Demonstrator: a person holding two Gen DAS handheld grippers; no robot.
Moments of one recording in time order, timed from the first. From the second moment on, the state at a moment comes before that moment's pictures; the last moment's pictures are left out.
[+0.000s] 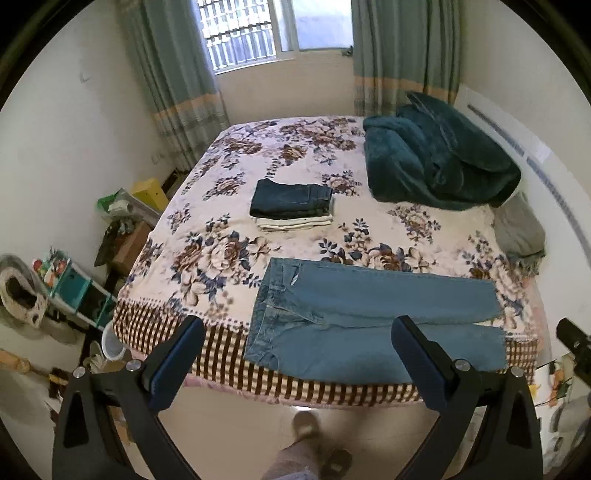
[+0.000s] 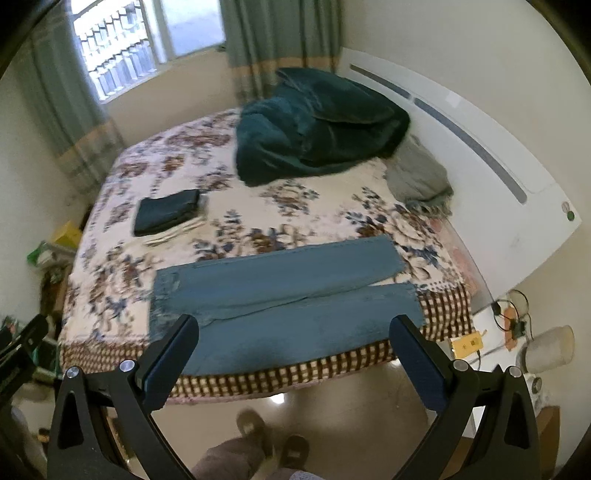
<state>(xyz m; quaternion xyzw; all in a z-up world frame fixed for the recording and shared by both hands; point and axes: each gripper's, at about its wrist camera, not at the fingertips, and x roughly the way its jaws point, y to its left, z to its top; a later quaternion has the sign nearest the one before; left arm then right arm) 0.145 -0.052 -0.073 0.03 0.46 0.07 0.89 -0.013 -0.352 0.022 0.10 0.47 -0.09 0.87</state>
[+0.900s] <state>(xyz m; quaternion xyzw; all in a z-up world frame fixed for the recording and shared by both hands) 0.500 -0.064 -0.383 -0.06 0.70 0.13 0.70 0.374 -0.514 -0.331 0.26 0.63 -0.27 0.69</state>
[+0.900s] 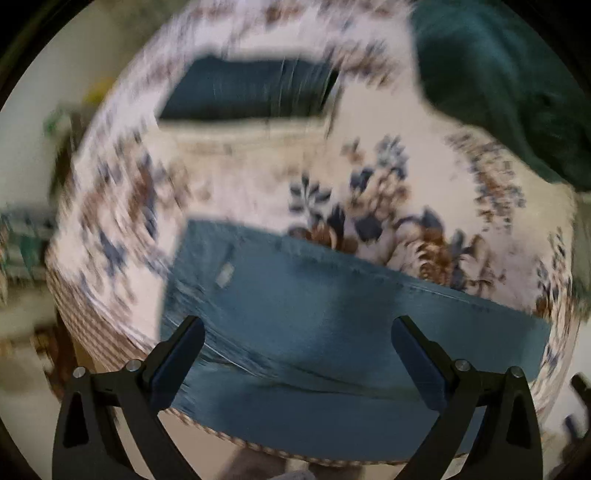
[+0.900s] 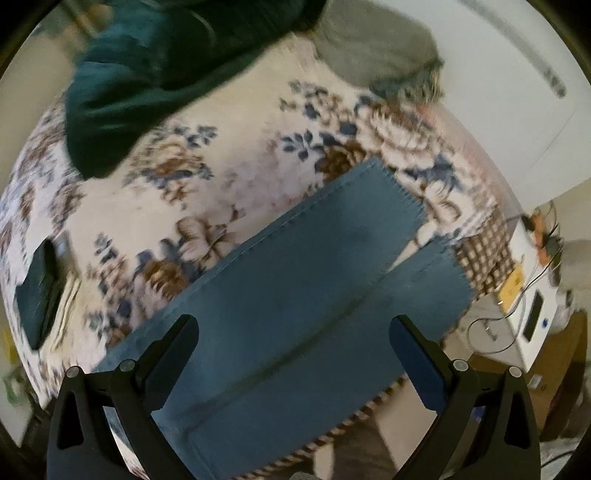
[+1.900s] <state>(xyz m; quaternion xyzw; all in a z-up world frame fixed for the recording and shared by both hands) 0.579 0.014 -0.570 -0.20 0.71 0.31 0.60 0.482 -0.573 -0.591 0.31 0.72 -0.31 0.54</state>
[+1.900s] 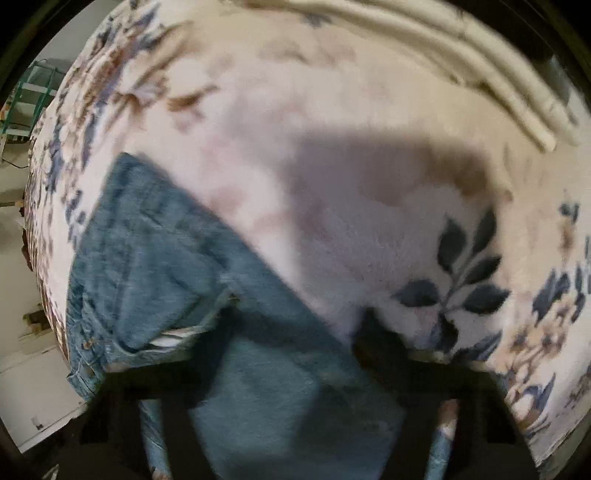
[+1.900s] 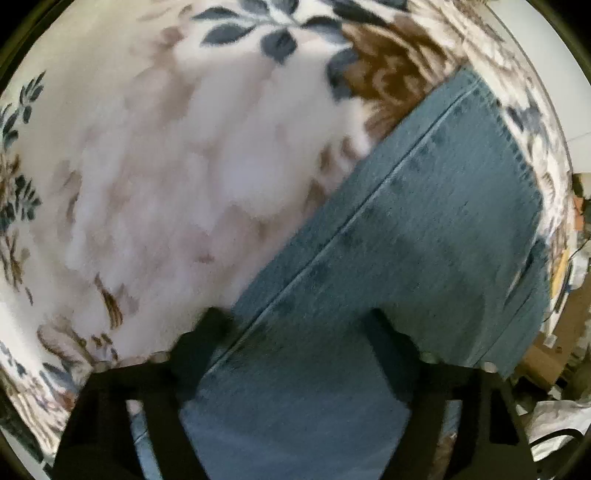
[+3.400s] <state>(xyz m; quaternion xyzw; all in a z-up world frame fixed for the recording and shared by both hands) 0.158 0.097 -0.544 -0.37 0.60 0.20 0.68 0.107 -0.553 -0.491 0.34 0.64 -0.26 0.64</state>
